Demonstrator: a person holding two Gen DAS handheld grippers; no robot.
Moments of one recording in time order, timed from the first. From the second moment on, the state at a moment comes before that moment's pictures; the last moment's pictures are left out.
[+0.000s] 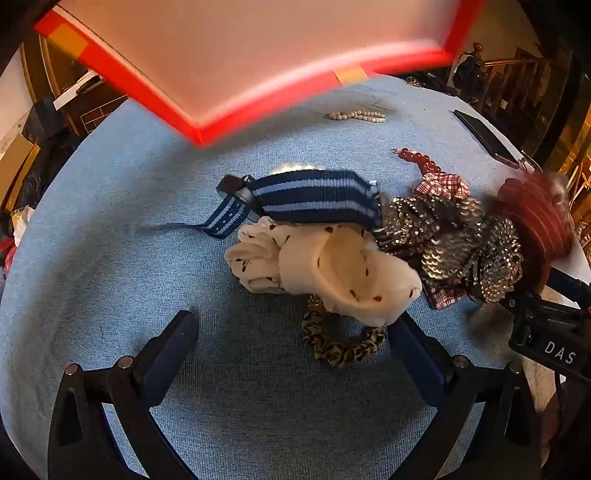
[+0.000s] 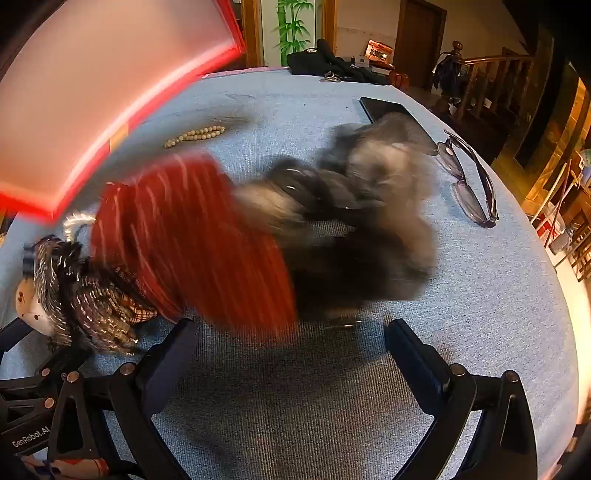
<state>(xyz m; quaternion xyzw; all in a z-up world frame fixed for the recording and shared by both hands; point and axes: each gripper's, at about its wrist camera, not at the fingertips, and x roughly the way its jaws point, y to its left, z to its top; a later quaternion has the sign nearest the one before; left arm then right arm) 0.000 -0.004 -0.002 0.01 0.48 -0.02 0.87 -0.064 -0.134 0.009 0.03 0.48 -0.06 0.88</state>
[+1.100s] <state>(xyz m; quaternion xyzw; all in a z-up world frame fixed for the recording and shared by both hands) 0.000 -0.002 -0.003 0.01 0.48 -0.02 0.87 -0.137 -0.133 0.043 0.02 0.44 -0.06 0.90</state>
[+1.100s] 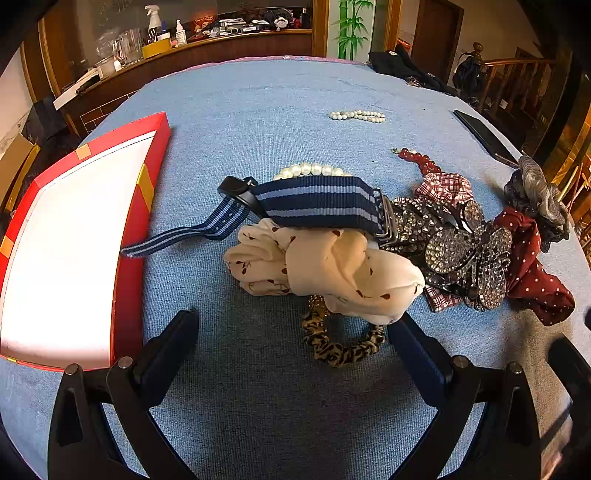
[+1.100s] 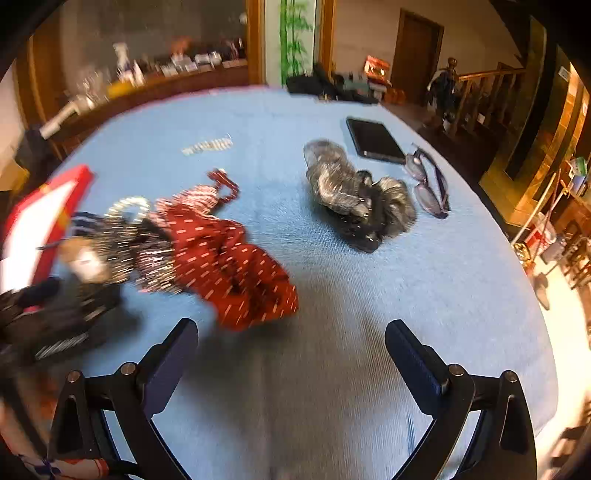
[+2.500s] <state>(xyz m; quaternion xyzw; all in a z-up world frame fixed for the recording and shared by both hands) -0.112 0.063 0.056 0.05 0.33 -0.05 0.94 -0.179 -0.086 0.072 0.04 0.36 0.02 0.93</state>
